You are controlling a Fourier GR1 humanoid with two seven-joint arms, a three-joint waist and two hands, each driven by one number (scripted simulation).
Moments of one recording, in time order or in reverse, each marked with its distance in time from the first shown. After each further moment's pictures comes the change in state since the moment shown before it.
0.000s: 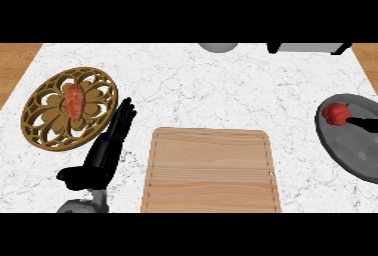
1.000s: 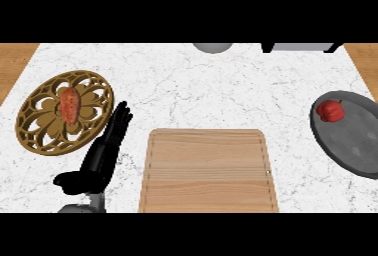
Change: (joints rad) left arm 0.032 -0.002 0.014 0.000 -0.003 0.002 -0.026; right arm 0.255 -0.213 -0.020 0.004 -0.118 0.439 -0.116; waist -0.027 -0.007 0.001
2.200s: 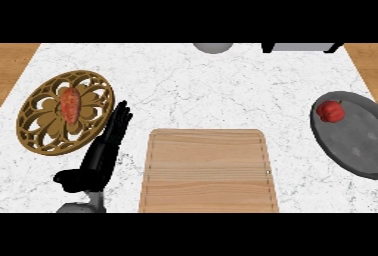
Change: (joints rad) left arm -0.009 0.001 0.012 0.015 0.003 -0.014 -0.001; right arm 0.175 -0.011 0.109 -0.090 -0.051 -0.096 -0.119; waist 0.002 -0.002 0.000
